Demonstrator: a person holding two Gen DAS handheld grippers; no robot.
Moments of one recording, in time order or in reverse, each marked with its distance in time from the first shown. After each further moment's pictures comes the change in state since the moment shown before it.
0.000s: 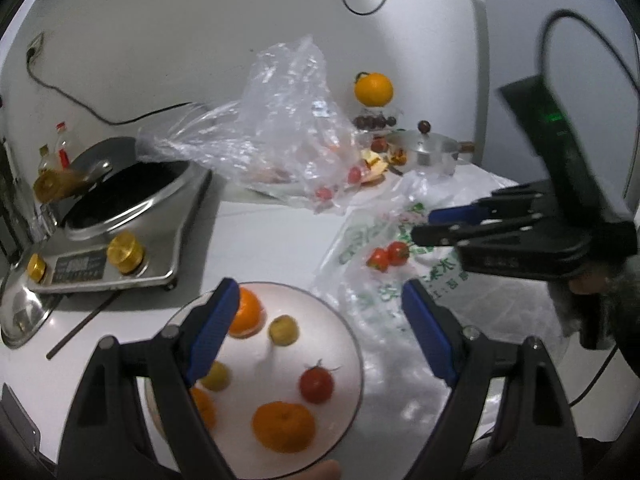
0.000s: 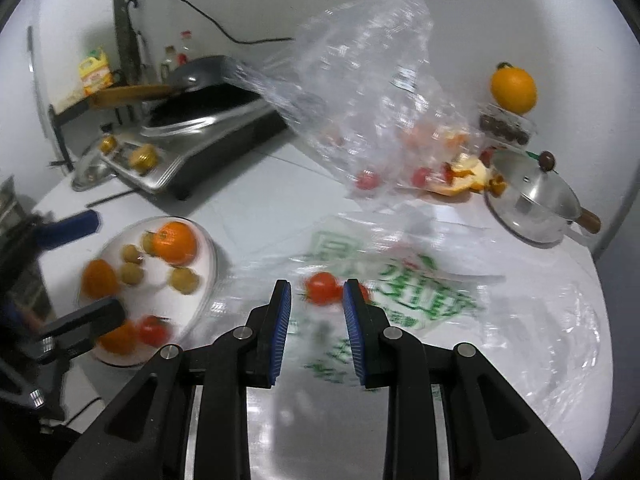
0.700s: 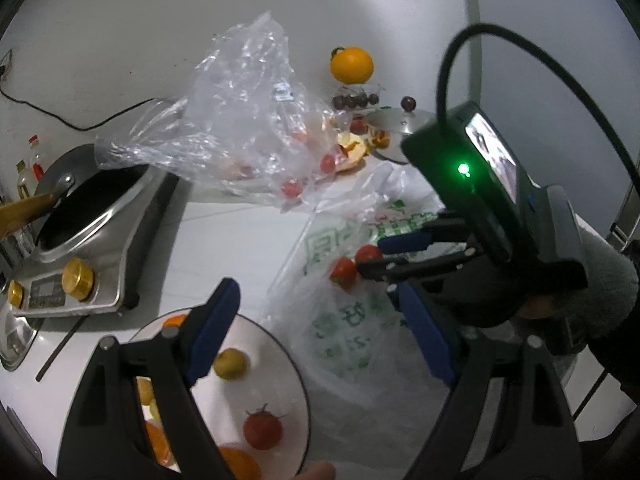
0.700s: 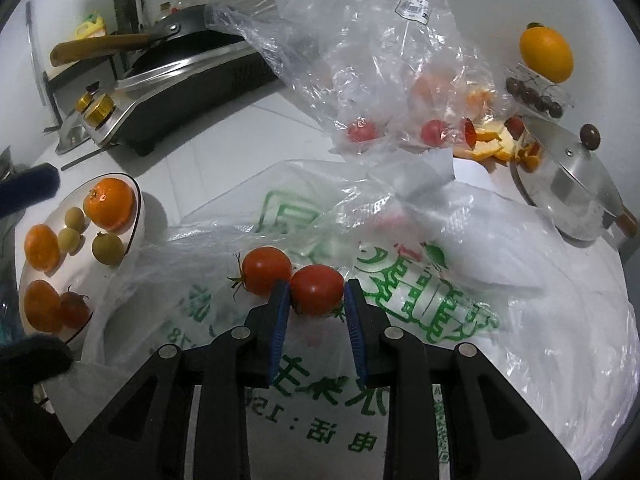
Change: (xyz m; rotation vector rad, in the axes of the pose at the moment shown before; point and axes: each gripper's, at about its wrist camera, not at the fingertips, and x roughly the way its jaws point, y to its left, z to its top) left arm 0.048 -0.041 0.024 0.053 0.083 -0.007; right arm 0.068 -0.028 -0.004 -0.071 0.105 0.072
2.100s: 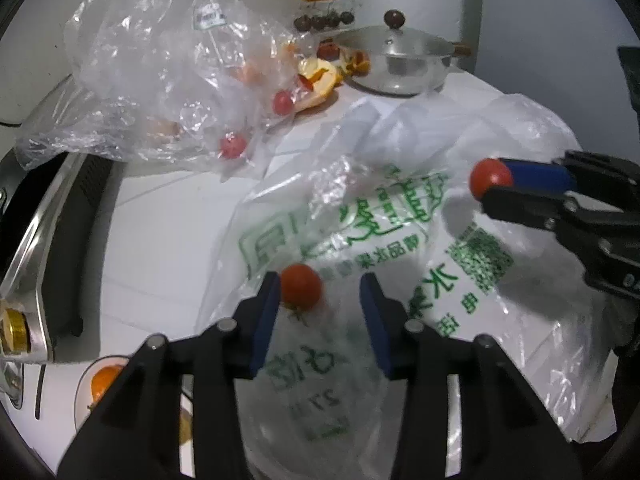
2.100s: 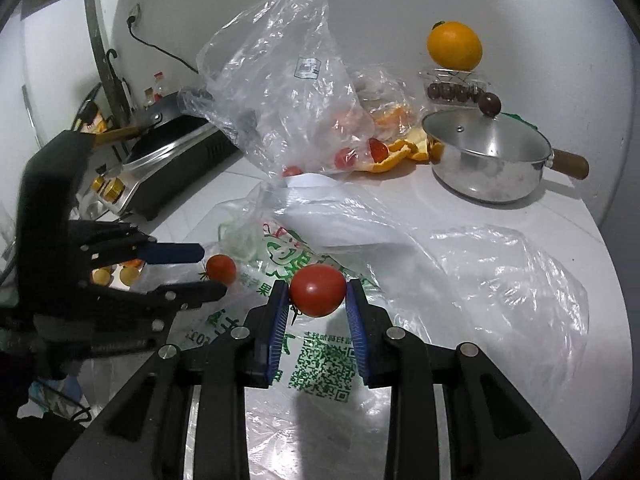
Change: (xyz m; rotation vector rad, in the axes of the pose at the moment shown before) left arm 0.103 -0.029 0.029 0.079 0.292 -0.060; right arm -0.076 -0.082 -0.046 0.205 -0.202 0.073
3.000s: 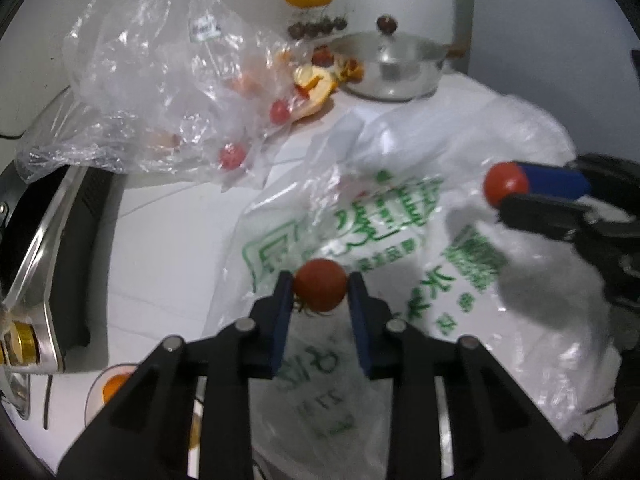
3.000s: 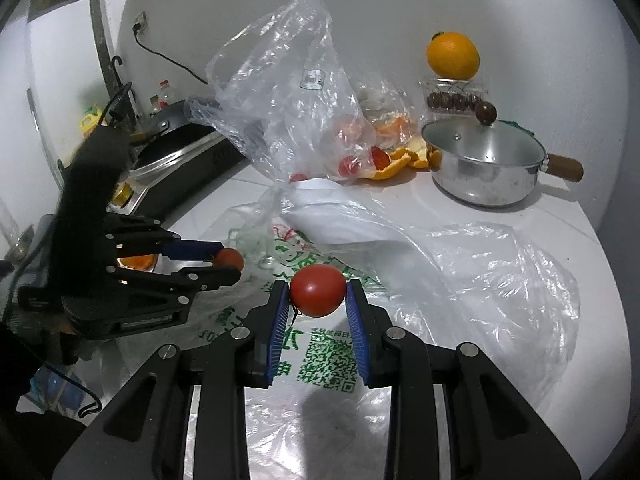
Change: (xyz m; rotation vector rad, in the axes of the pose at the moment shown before) left arm -0.016 -0.003 0.000 0.026 -0.034 -0.013; right arm -0.017 0.013 -0.003 -0.021 -0.038 -0.008
